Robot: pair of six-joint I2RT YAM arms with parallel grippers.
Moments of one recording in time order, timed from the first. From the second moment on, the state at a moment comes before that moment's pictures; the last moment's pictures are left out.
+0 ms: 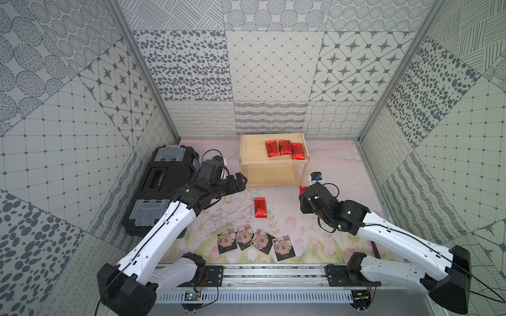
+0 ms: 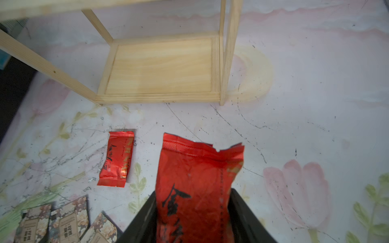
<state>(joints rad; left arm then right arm) -0.37 1.11 1.05 -0.66 0.12 -0.60 0.88 1.08 0.94 -0.68 0.48 0.64</state>
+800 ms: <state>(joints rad) -0.32 1.17 1.10 -0.66 0.14 -0.57 0.78 1.50 1.58 -0.69 0.39 0.37</state>
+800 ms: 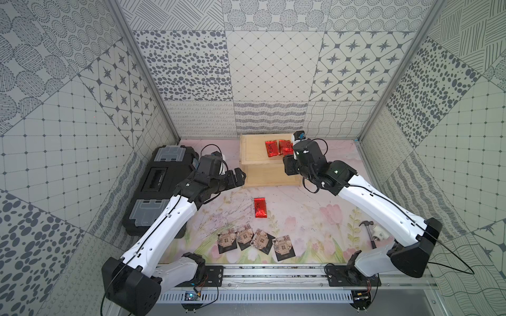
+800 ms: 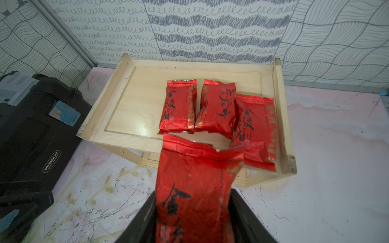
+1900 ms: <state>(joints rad) -0.27 1.19 1.06 -0.64 0.19 -0.55 0.77 2.01 2.01 -0.50 0.36 0.30</state>
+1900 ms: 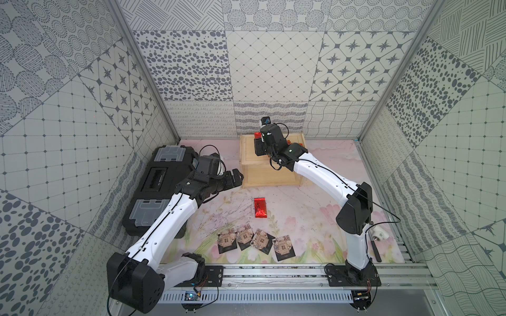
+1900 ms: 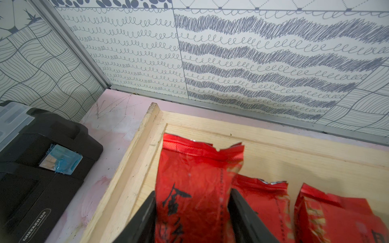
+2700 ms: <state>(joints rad) -0.26 1.17 1.05 -0.64 0.21 -0.55 0.78 2.07 2.03 -0.50 0.41 0.33</state>
